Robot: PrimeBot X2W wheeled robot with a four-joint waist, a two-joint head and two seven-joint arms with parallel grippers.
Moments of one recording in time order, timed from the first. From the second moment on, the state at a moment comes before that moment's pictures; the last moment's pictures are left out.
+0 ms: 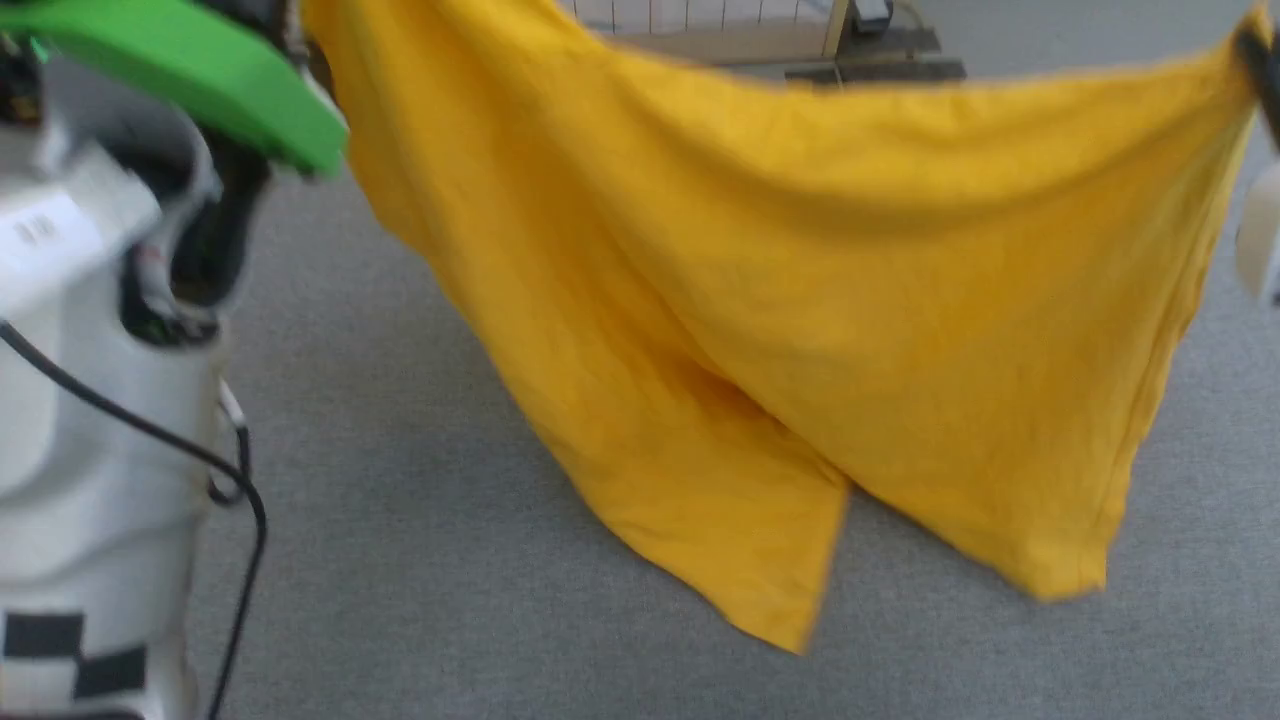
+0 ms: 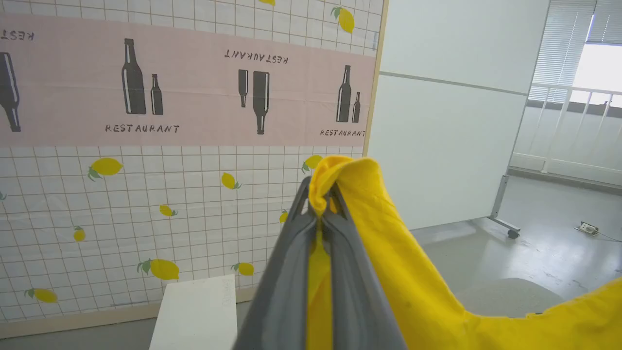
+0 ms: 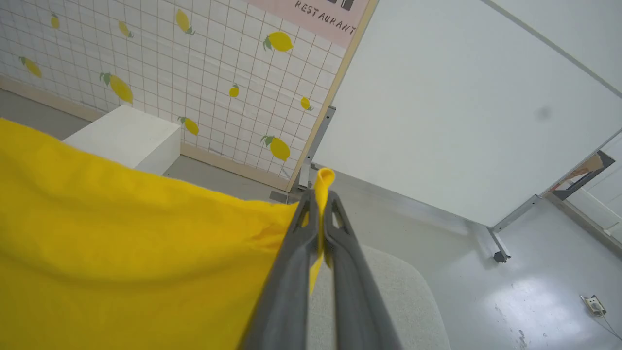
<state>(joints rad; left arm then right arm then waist) -0.82 0.33 -0.18 -0.04 -0.57 0.01 0.28 -0.61 -0.47 0.03 -0.14 0.20 0.13 0.65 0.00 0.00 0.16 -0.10</state>
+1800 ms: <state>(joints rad) -0.23 0.46 -0.29 0.17 -0.62 -0.03 0.49 -0.32 -0.33 0.00 0.22 0.20 0.13 0.29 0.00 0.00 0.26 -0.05</state>
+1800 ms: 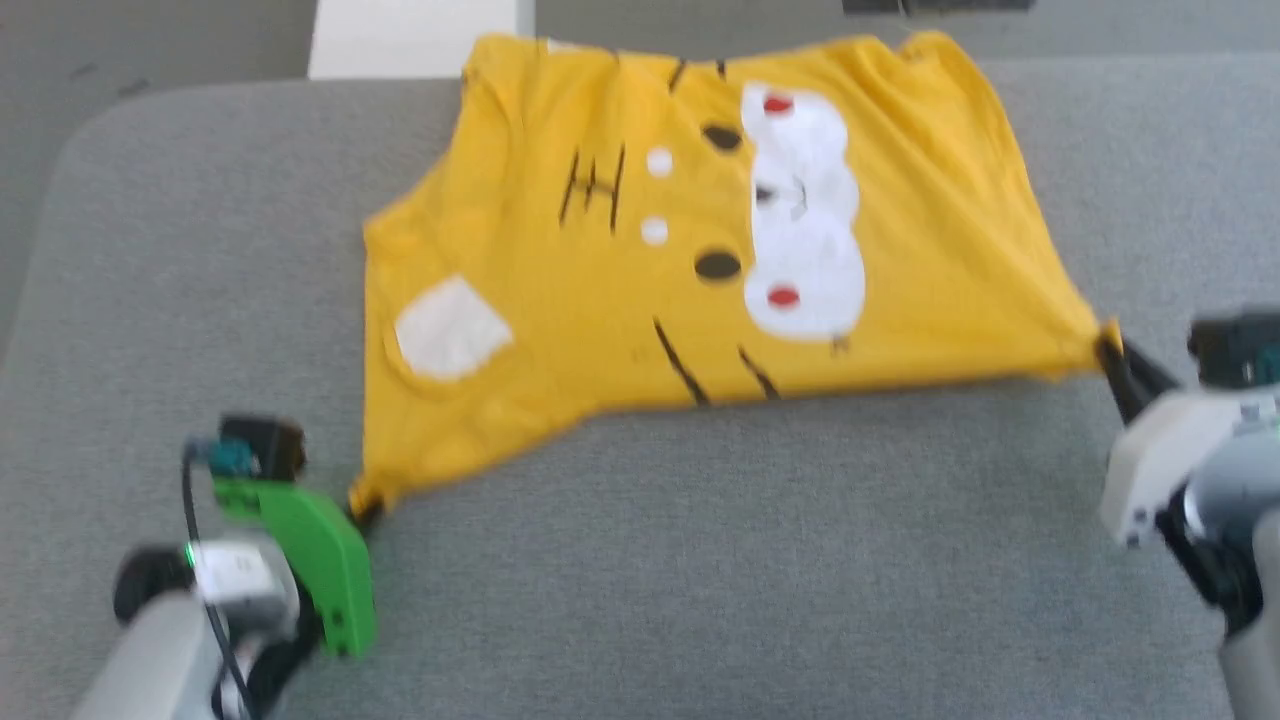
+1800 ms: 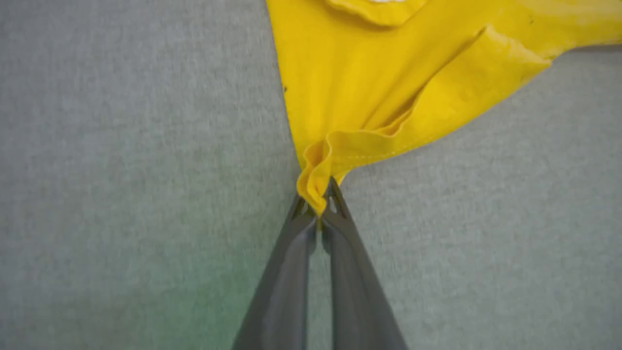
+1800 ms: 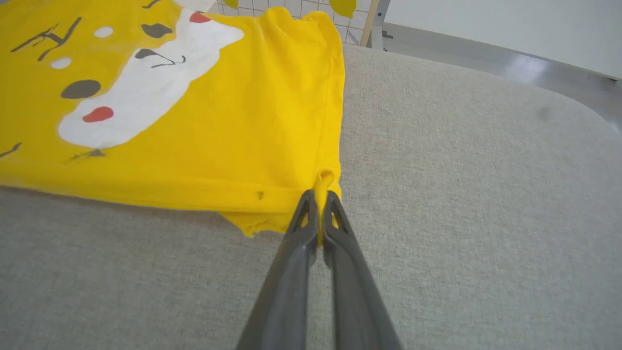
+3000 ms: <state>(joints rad) -0.06 0.40 -0.37 0.06 -0.30 0.12 -0.09 0.08 -0.16 -0.11 0.07 0.11 0.13 0.04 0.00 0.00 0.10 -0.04</state>
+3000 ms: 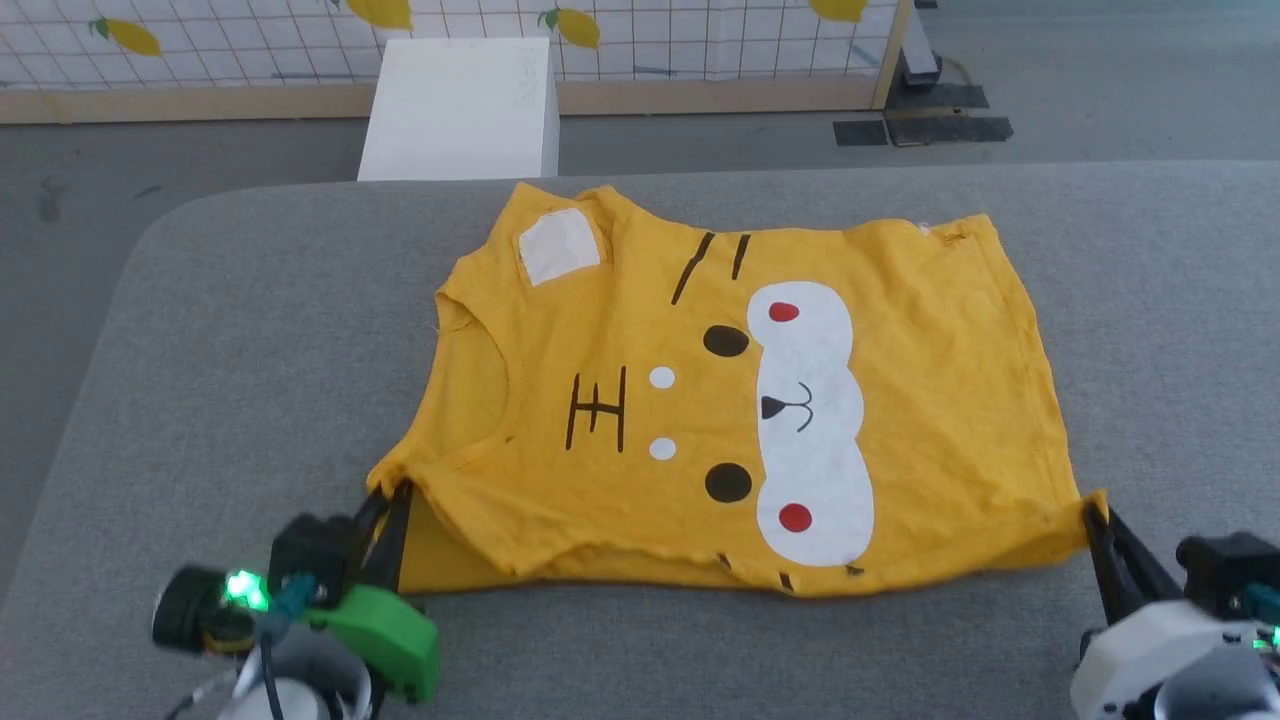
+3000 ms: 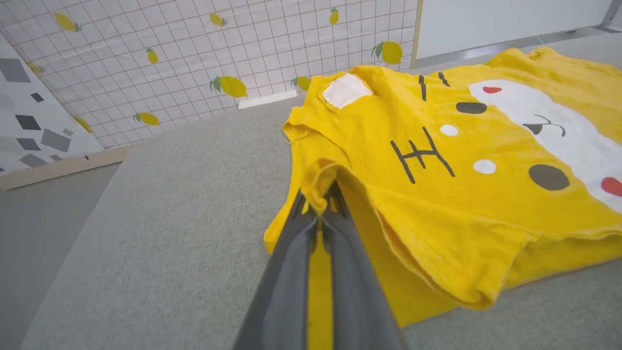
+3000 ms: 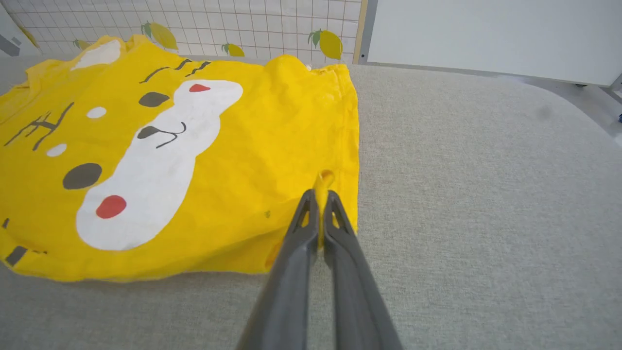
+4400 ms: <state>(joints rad) -0.58 0.45 -0.34 0.43 -0.67 -0.06 0.26 -0.53 -0.27 0.00 0.41 0.31 0.13 0.59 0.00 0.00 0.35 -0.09</state>
